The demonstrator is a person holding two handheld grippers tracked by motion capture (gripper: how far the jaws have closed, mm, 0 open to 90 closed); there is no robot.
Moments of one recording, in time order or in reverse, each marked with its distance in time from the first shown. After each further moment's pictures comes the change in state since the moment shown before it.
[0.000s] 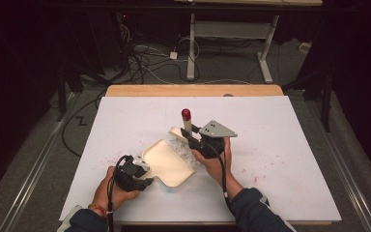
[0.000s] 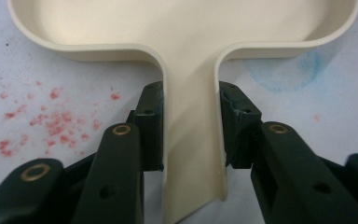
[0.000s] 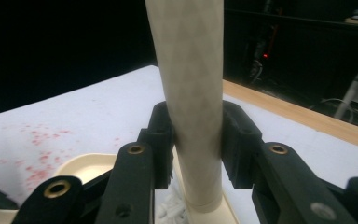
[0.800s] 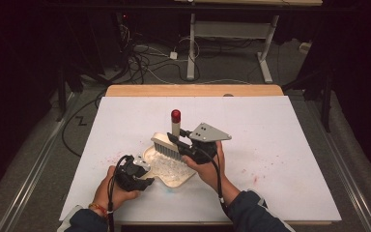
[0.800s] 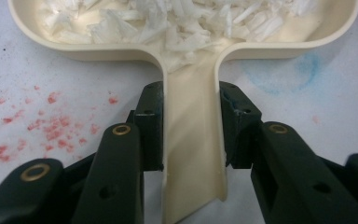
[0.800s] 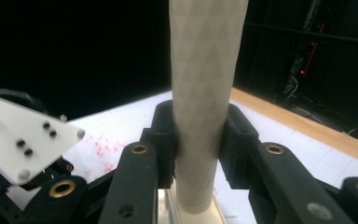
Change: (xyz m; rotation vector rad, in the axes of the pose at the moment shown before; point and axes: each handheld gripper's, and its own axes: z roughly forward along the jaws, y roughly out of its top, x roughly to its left) left arm 0.000 -0.002 -0.001 -0.001 -0.005 0.014; right arm 0.031 0.029 -0.012 -0.044 0.121 -0.029
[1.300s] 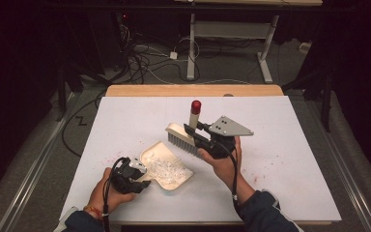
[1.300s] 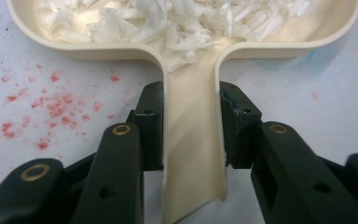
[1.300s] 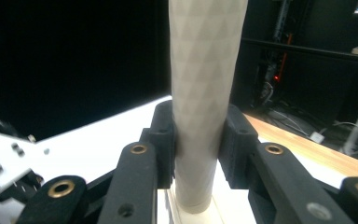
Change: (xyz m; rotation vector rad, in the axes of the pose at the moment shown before) left arm 0.001 -0.010 -0.006 0.012 0.000 0.008; right arm -0.023 0.012 -0.038 -0.013 -0.089 0.017
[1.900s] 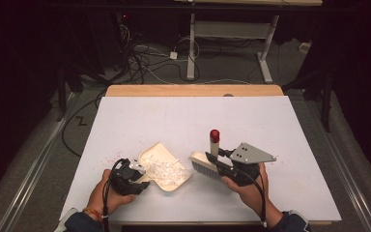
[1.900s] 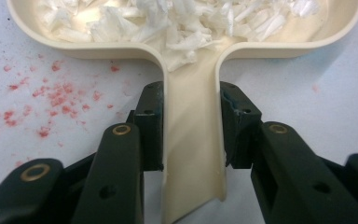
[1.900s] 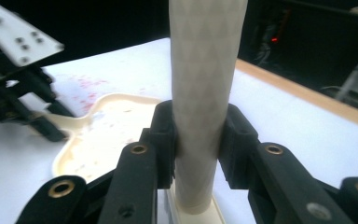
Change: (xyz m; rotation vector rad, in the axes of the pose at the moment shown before) left arm -0.003 -0.001 -0.001 0.016 0.020 -0.007; right arm 0.006 -0.040 -0.064 0.161 0.024 -0.046
